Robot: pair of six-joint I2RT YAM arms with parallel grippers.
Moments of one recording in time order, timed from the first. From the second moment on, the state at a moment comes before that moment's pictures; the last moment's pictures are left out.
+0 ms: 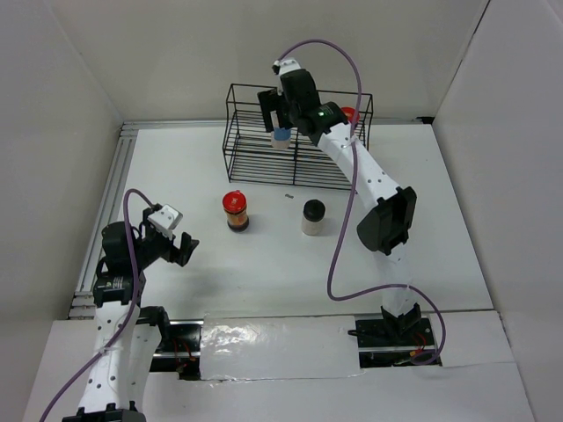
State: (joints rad) left arm 0.16 0.53 0.47 -0.41 0.62 0.36; right arm 0.56 2.15 2.36 -0.68 0.21 0.07
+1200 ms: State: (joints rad) left arm -0.17 1.40 0.92 -0.25 0.77 0.57; right arm 0.65 1.29 1.57 -0.50 0.55 -0.01
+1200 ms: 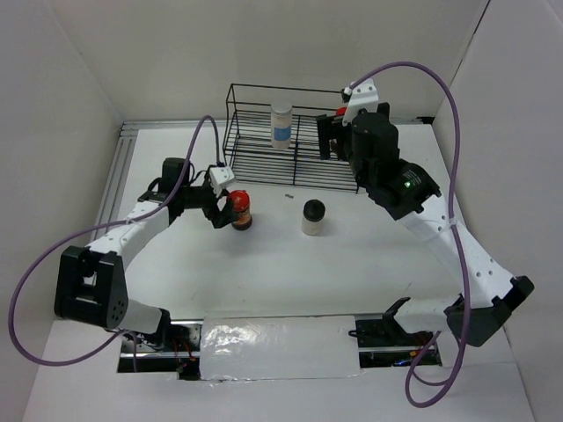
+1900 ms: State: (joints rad) left arm -0.25 1.55 0.94 -0.10 0.62 0.50; right arm 0.63 1.25 1.53 -0.52 0.59 0.01
